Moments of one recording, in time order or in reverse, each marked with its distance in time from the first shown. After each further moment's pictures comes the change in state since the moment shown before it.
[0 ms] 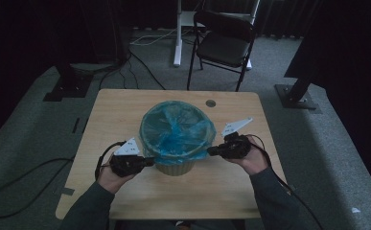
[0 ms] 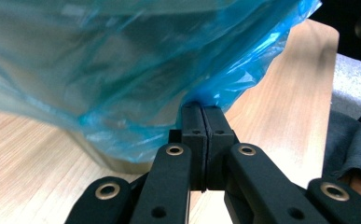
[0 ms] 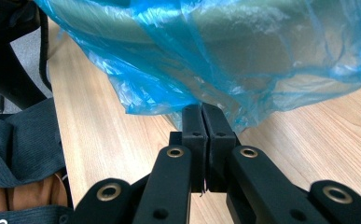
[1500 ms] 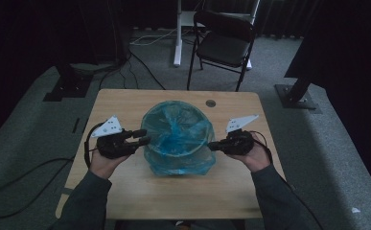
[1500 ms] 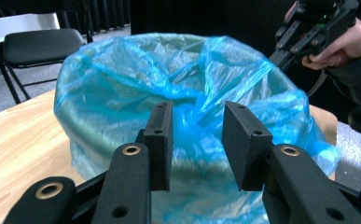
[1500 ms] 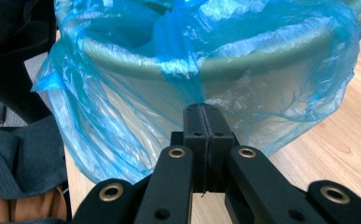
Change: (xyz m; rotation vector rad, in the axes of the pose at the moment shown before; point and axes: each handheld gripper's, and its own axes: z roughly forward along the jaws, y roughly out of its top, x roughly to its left) left arm 0.018 0.046 -0.046 -0.269 0.053 -0.023; right arm -0.001 0.008 -0.014 -0.081 0.012 -0.038
